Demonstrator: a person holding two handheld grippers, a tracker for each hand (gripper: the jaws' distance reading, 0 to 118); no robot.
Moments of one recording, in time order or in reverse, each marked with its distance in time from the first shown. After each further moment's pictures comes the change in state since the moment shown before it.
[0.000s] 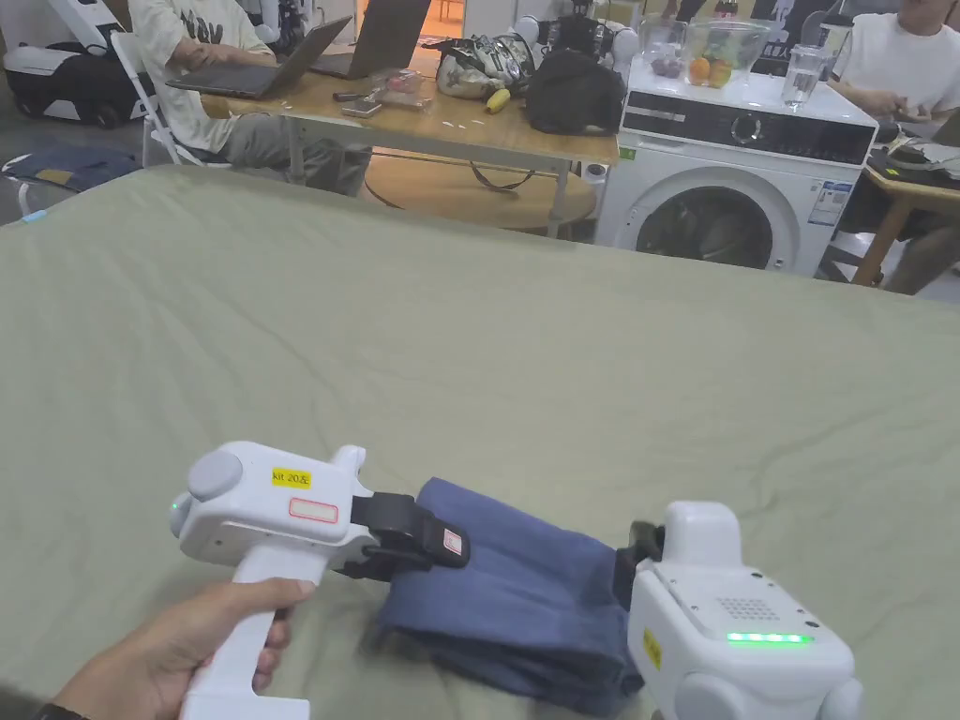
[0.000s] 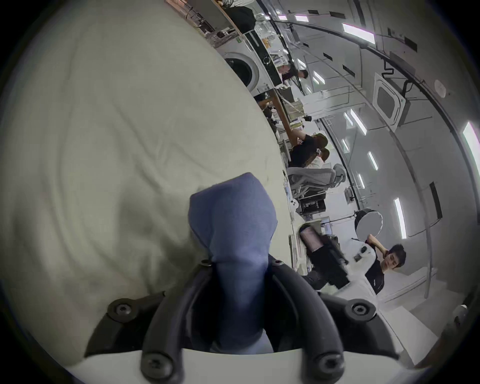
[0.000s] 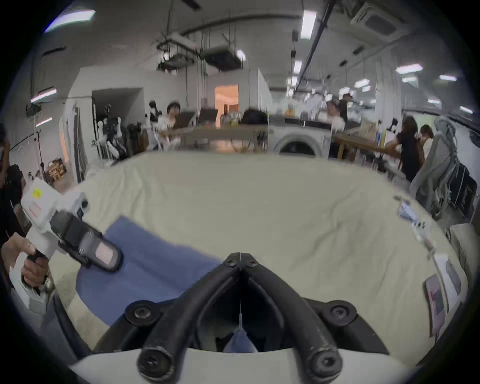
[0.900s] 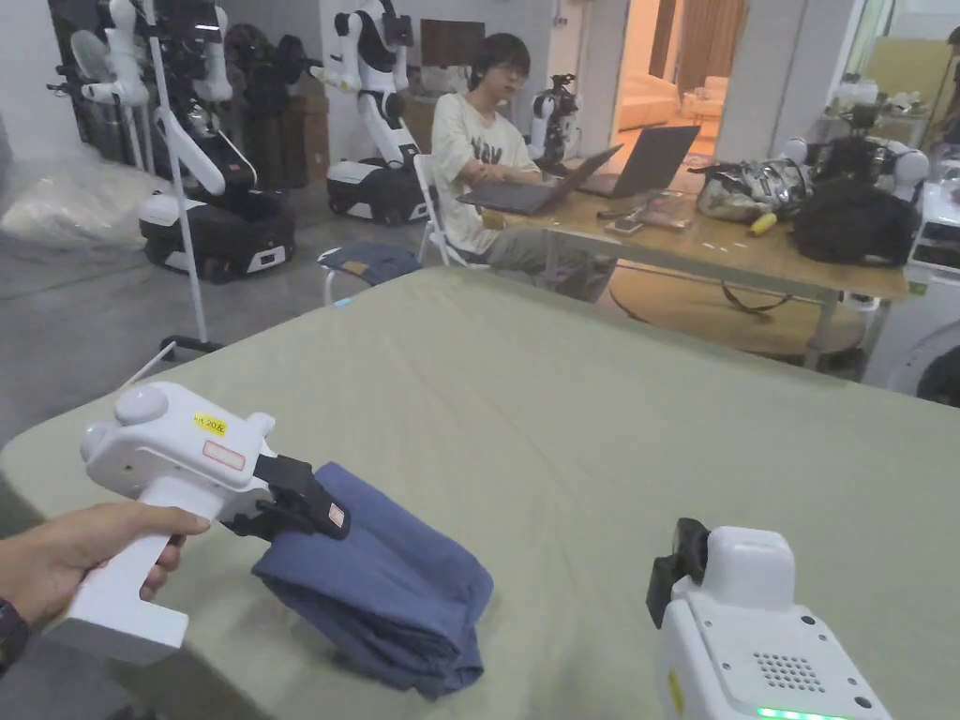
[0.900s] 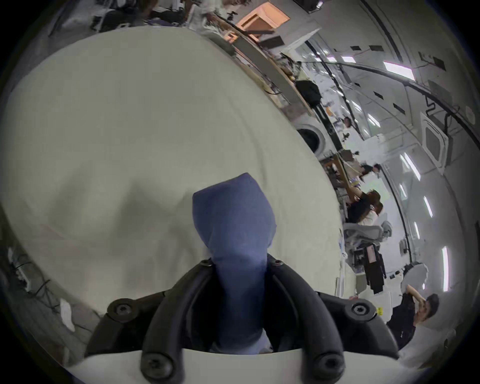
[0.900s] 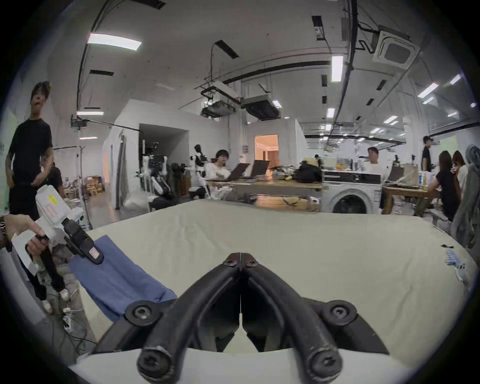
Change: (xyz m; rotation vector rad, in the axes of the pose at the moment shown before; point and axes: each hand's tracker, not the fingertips) left arm -0.047 0.000 0.318 0.295 0.418 0.149; right arm -0.179 0.053 -0.035 0.225 0.284 0.036
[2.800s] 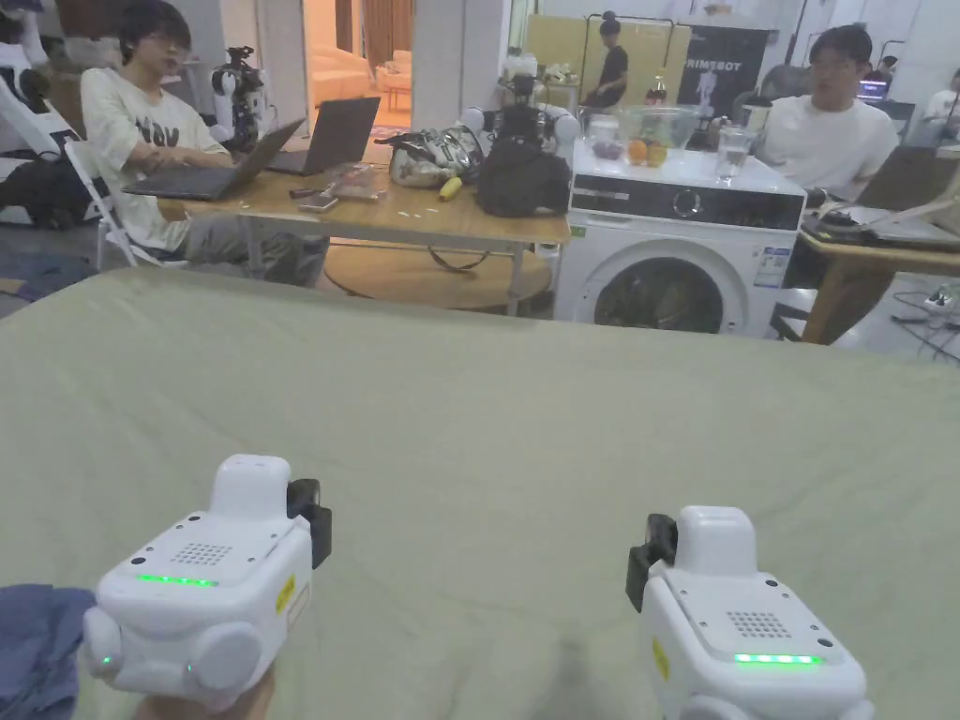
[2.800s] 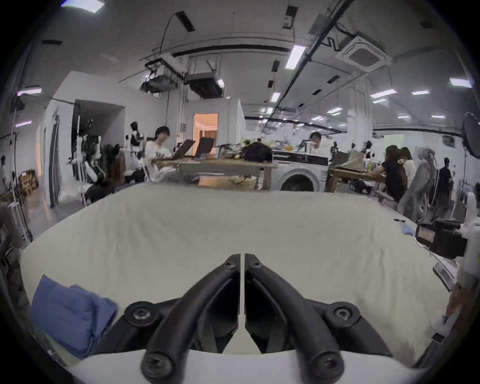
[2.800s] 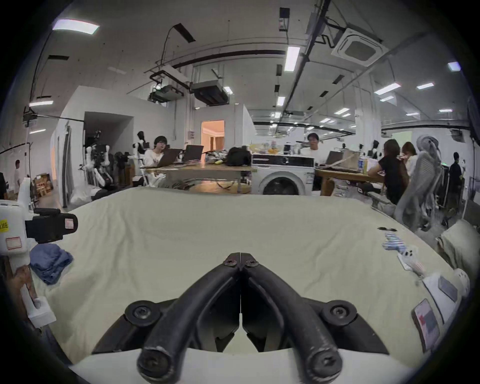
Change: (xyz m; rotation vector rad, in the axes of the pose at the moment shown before) left arm 0.224 -0.132 -0.200 0.709 0.228 -0.736; right arm 0.178 -0.010 0.070 -0.079 -0.387 -0.033
